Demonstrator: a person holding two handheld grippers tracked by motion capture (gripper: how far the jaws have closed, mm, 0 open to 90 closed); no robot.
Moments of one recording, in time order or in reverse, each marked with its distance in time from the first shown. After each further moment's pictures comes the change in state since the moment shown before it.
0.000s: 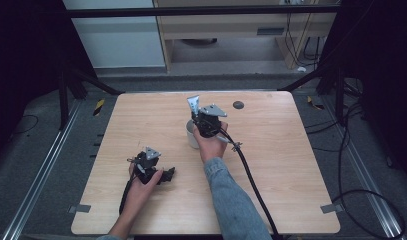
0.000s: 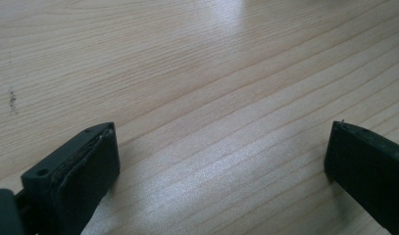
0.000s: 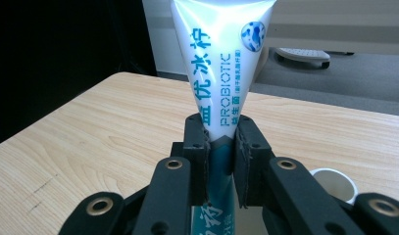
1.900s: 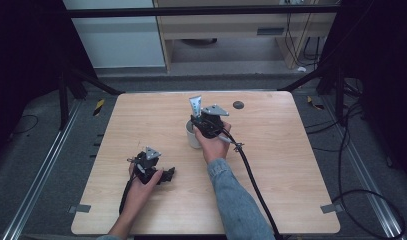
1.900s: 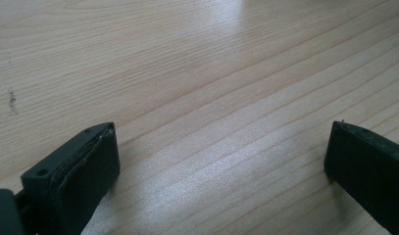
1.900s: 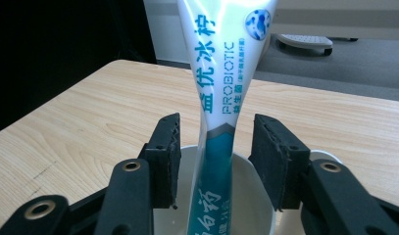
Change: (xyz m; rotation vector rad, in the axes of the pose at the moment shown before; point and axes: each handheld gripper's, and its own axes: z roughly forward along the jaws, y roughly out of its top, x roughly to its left) left arm 0.000 0.000 0.000 -0.001 -0.001 -0.001; right arm -0.006 -0.001 -0.002 0.053 0.004 0.006
